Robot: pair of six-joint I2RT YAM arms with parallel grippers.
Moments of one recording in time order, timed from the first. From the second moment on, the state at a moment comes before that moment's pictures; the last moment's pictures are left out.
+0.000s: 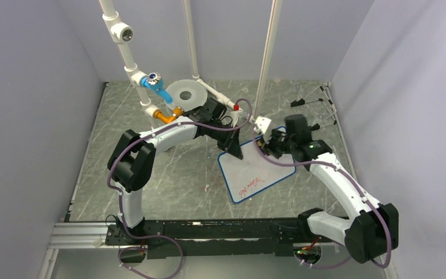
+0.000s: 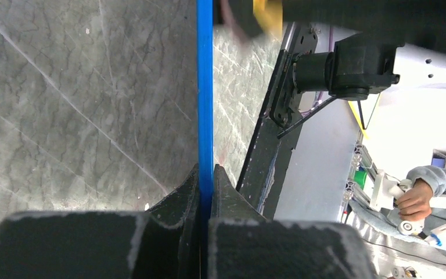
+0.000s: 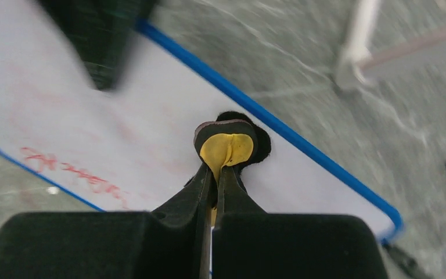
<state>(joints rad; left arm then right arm) -0.68 1.91 1.45 -0.43 0.88 -0.22 0.27 1.11 0.85 -0.47 -0.42 -0.63</state>
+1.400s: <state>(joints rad) -0.69 1.91 1.44 -0.42 0.88 -0.23 0.84 1.15 0.76 -0.71 -0.32 -0.99</state>
